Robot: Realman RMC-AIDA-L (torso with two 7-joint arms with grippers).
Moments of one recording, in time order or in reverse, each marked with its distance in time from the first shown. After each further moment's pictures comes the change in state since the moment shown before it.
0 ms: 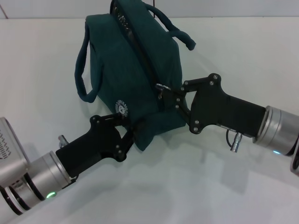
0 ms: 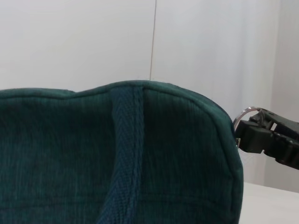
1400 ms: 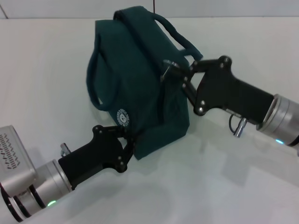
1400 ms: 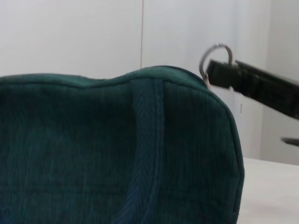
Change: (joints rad) left arm 0.010 0.000 0.004 -0.009 0.042 -0.040 0.052; right arm 0.002 0.000 -0.024 0.004 0.145 -0.022 -0.019
